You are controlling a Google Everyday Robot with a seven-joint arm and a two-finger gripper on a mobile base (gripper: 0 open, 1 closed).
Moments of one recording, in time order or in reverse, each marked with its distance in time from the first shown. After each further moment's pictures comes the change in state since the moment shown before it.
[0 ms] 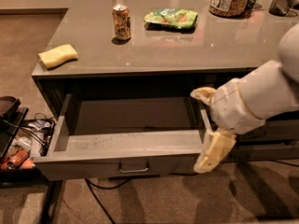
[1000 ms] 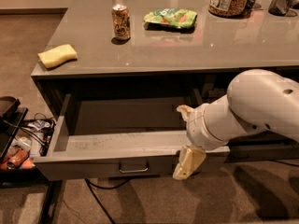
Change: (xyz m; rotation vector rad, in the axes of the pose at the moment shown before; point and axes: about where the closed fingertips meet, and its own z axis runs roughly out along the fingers) arm 0.018 -0.004 0.087 0.069 0.063 0.011
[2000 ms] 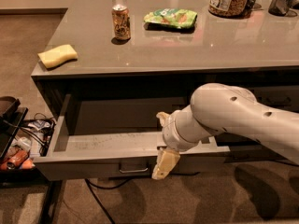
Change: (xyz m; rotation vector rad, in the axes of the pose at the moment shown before) arm -0.022 -0.002 0.075 -0.048 -0.015 -0.020
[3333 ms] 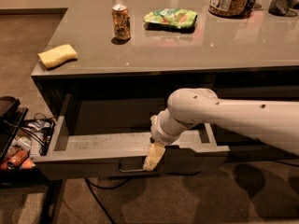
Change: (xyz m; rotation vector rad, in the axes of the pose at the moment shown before) arm 0.025 -0.045 0.100 -0.056 0.057 0.094
